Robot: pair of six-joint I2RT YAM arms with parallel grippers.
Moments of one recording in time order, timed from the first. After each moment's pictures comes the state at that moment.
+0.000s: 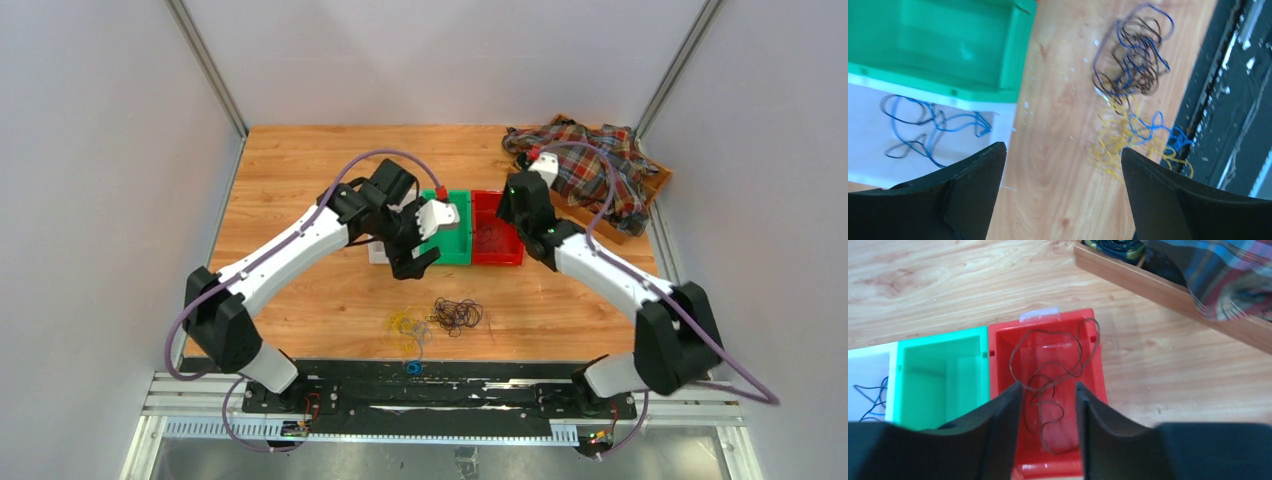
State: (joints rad) left arm -0.68 1.57 1.45 -0.87 0.39 0.53; right arm 0.49 1.33 0.89 -0.06 0.45 0.46
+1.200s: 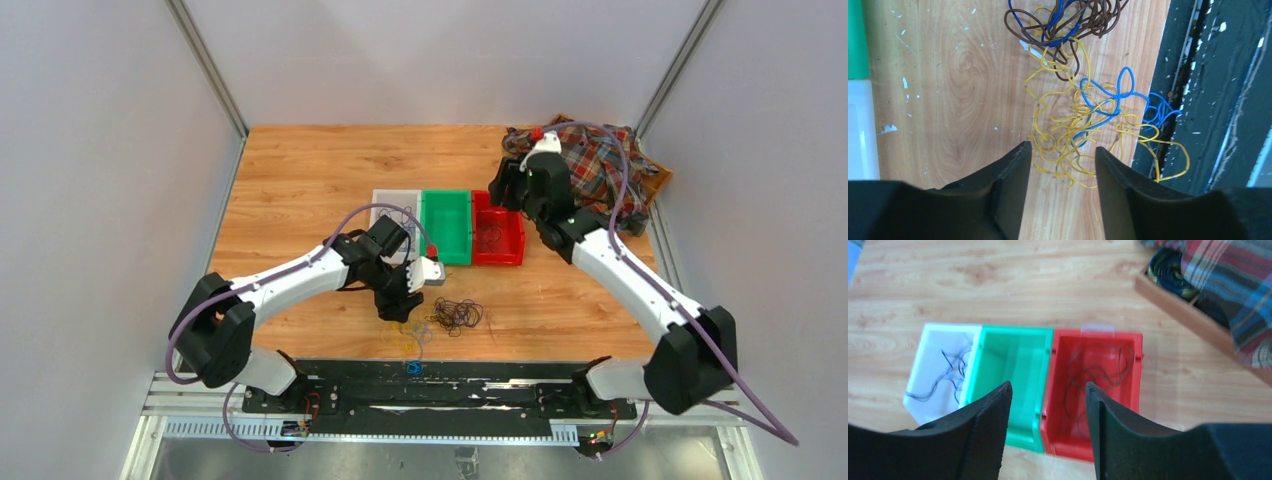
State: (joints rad) left arm -0.71 1.44 0.92 -0.66 0.50 0.58; right arm 0.46 1.36 1.12 -0.17 0.18 0.36
